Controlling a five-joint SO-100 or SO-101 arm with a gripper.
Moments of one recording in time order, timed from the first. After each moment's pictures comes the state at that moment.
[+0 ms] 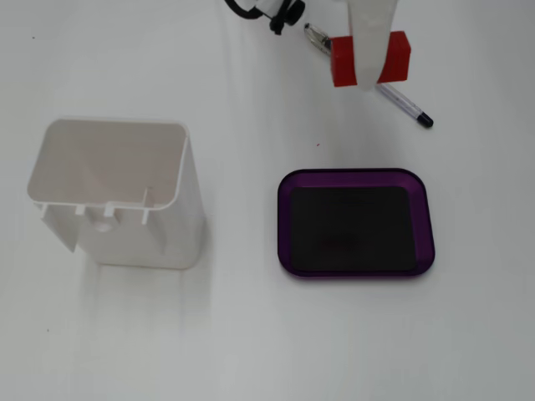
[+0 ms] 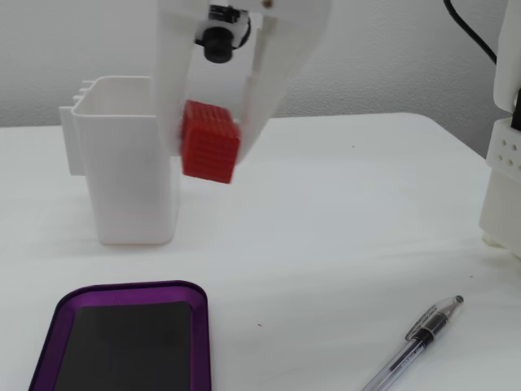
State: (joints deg) arm -9.6 81.5 51.0 96.2 5.5
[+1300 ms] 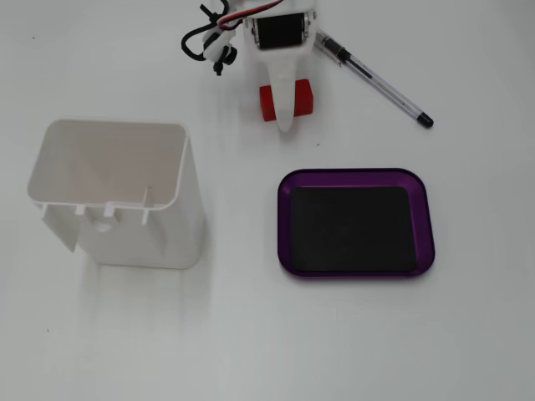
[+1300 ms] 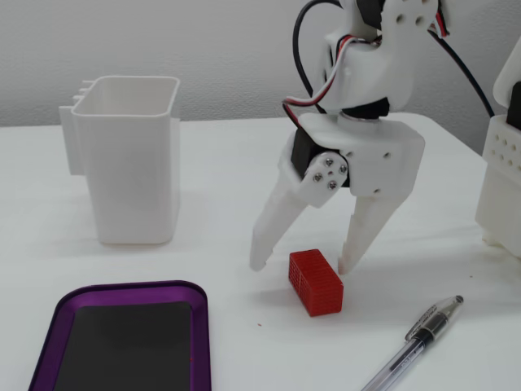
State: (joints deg) arm -0.3 110.4 125.0 58.8 -5.8
